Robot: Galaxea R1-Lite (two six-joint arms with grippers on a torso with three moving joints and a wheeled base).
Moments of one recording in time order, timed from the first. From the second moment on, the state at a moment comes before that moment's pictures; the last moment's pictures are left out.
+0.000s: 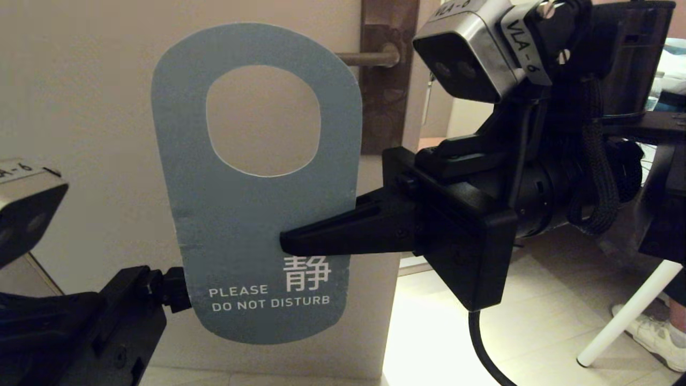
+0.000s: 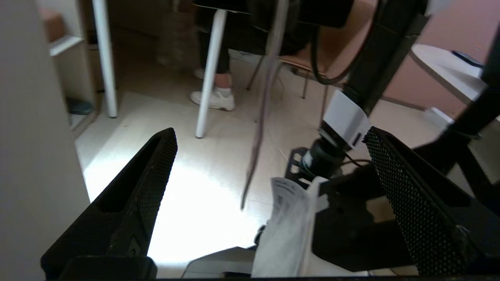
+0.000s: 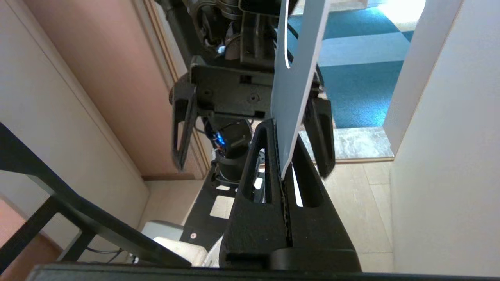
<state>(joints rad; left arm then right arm) -0.75 1.08 -0.54 -0.52 -0.54 -0.24 0.81 1.68 -1.30 -0.27 0.99 0.03</state>
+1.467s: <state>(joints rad) -0.79 1.08 -0.54 -0.53 -0.54 -0.23 0.85 1.70 -1.30 -0.27 0.99 -0.01</state>
